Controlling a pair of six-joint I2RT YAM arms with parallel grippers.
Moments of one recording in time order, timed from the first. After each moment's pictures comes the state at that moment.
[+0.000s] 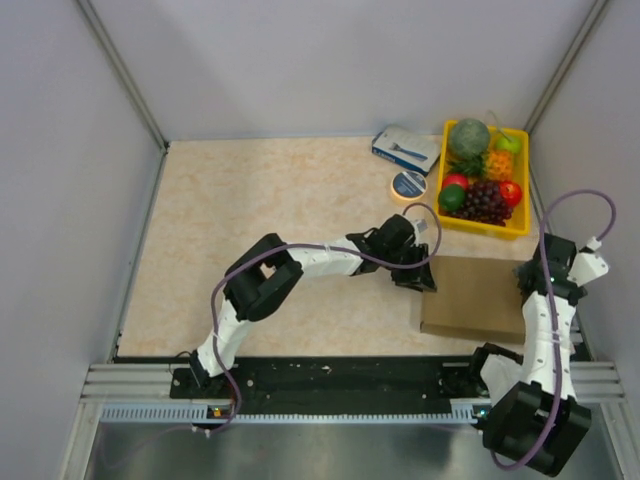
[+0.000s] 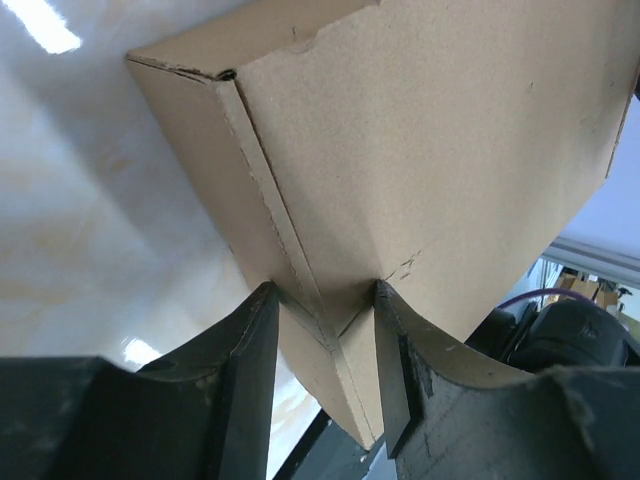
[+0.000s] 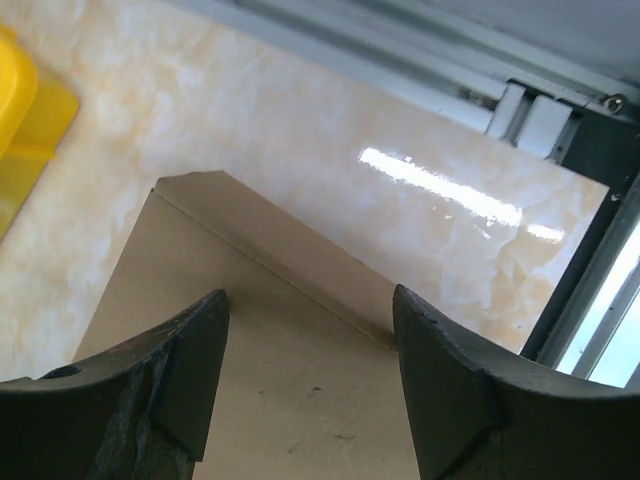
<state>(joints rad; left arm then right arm) -1.00 2.16 1.49 -0.03 0.44 -0.89 -0.38 0.86 0.62 -0.67 0.40 0.66</state>
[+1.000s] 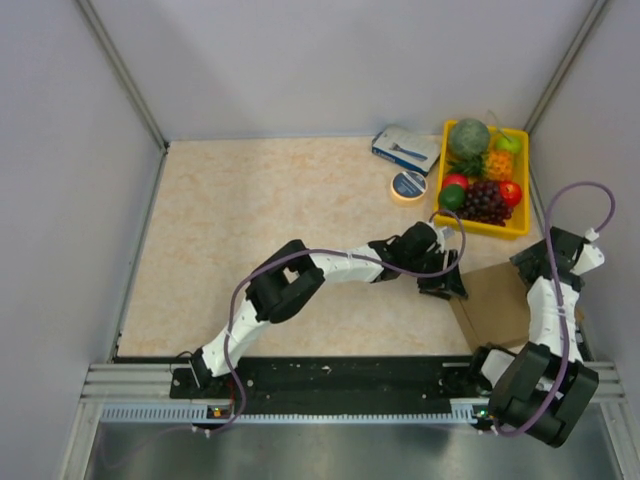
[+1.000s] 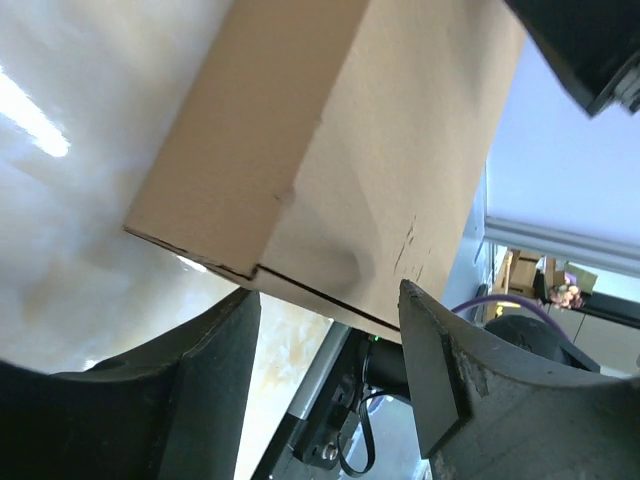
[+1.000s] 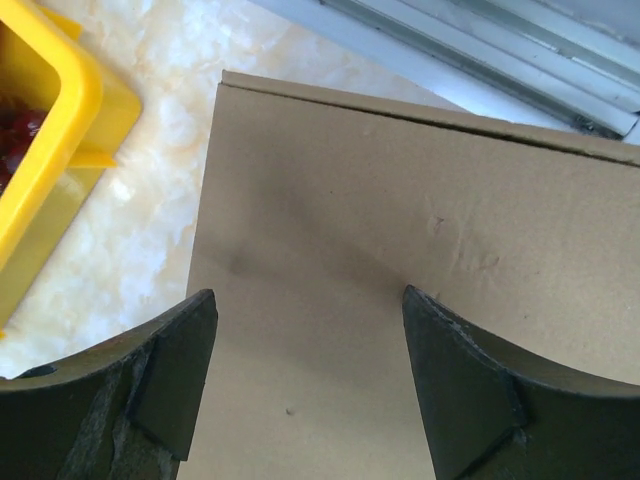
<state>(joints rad) -1.08 2.33 1.71 0.06 0.51 -0.98 -0.49 1.05 0.62 -0.45 0.23 0.57</state>
